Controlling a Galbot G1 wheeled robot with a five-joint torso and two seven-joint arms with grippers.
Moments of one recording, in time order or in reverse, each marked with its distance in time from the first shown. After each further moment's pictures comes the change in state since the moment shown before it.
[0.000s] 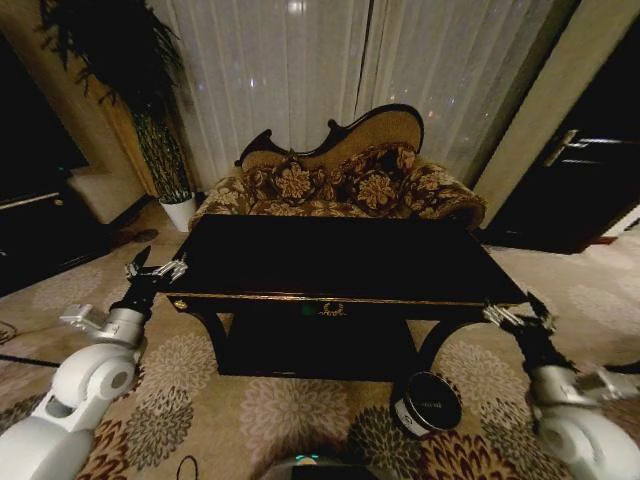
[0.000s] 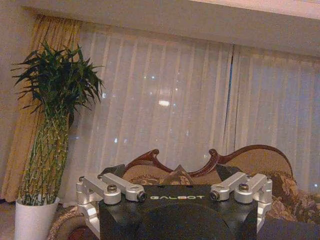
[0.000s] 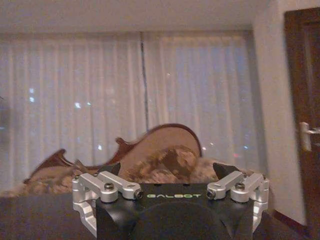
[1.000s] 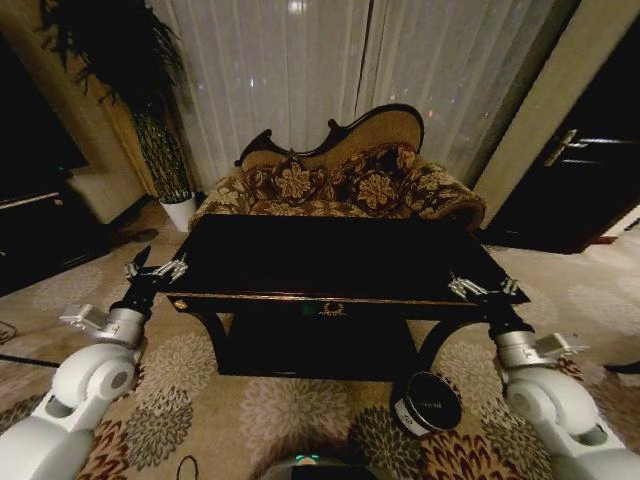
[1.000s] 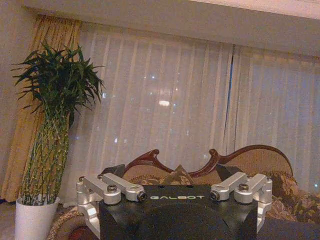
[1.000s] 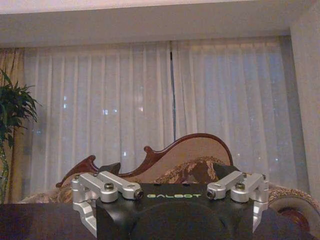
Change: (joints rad) left arm 0.000 0.000 0.000 0.000 0.000 0.000 0.000; right arm 0.119 -0.041 -0.107 0.009 -0.049 -0.027 -0.008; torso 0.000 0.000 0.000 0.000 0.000
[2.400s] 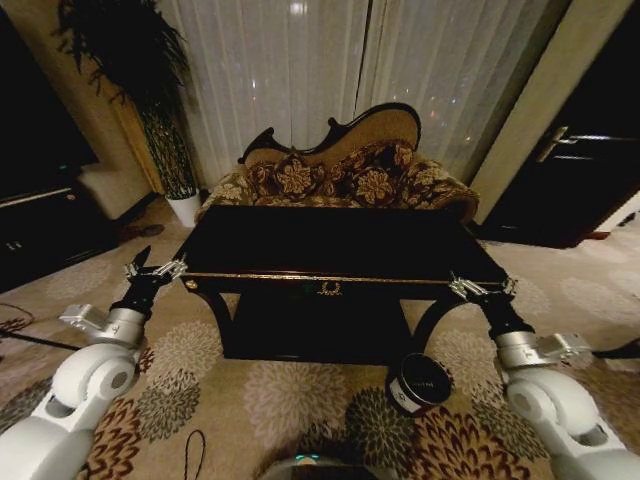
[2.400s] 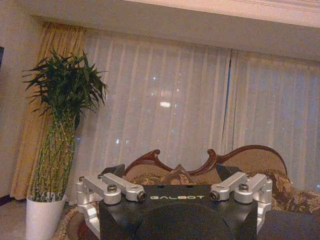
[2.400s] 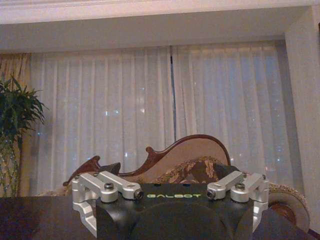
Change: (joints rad) left arm 0.000 0.000 0.000 0.000 0.000 0.000 0.000; right arm -0.001 0.001 0.002 -0.001 0.001 0.002 -0.001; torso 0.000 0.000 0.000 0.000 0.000
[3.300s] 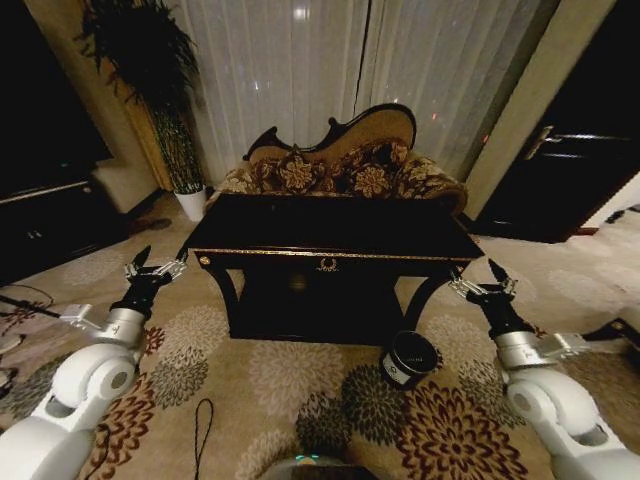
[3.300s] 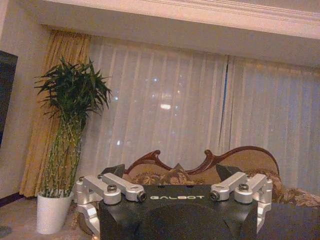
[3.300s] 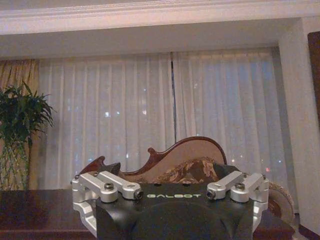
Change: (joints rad) left arm 0.000 0.000 0.000 0.000 0.000 0.000 0.000; right arm 0.000 0.000 0.000 0.000 0.000 0.000 0.000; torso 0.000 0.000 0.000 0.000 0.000
